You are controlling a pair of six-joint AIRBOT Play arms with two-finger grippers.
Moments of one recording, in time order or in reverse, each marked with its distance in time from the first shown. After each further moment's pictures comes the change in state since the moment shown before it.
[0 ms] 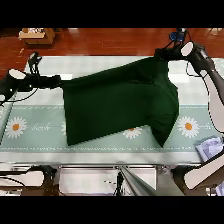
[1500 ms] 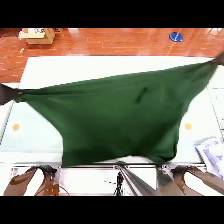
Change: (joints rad) left arm 0.175 0.745 0.074 0.153 -0.753 -0.271; right arm -0.124 0.640 0.011 -0.008 0.861 -0.071
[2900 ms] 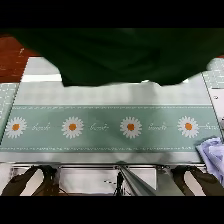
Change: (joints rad) left arm 0.004 -0.065 0.530 -0.499 0.242 0.256; right arm -0.120 0.432 -0.113 0.281 -0.554 -0.108
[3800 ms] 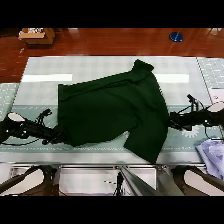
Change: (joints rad) left arm -0.002 -0.370 -1.264 0.463 0.018 -0.117; right arm -0.064 -0.424 -1.025 0.014 0.062 0.021
